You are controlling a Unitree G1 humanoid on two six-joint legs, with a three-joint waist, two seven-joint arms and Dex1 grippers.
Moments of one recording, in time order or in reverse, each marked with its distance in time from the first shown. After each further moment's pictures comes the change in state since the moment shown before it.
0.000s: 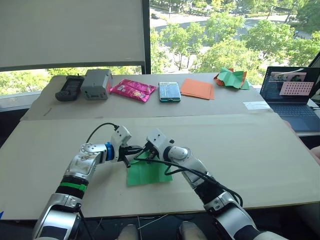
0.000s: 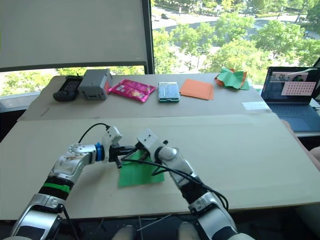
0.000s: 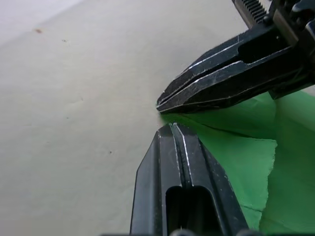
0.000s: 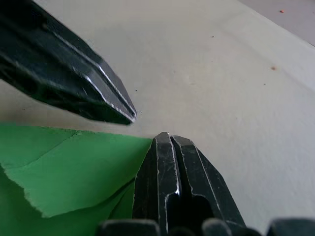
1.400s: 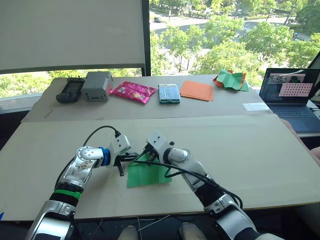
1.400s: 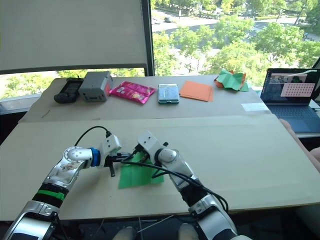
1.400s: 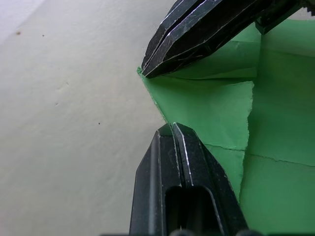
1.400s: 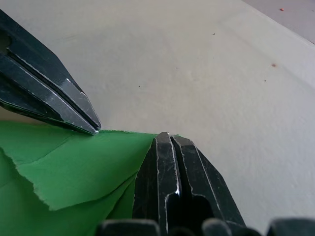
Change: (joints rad) left arm 0.129 0.093 -0.012 -0.104 0.126 -0.167 -0.066; right arm 0.024 0.003 0.008 -0.023 -0.014 0.019 0.000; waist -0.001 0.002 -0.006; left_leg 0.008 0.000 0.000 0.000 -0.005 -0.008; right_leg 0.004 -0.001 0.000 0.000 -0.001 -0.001
